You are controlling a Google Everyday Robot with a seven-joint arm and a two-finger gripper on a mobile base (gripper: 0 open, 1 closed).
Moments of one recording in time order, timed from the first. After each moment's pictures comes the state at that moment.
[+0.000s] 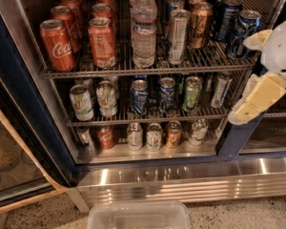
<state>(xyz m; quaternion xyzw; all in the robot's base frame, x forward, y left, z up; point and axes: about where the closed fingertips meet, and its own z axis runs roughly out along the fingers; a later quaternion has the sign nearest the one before) 0.461 -0.193 0.959 -0.56 0.77 0.02 0.29</state>
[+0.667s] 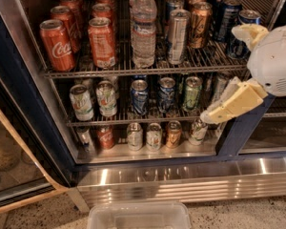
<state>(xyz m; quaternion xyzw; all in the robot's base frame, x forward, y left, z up) 0.451 -0.144 0.983 -0.54 0.72 0.03 0.44</state>
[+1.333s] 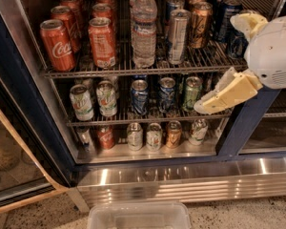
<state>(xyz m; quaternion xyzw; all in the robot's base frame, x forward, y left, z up) 0.460 -0.134 1.002 -0.53 0.70 0.04 0.48</state>
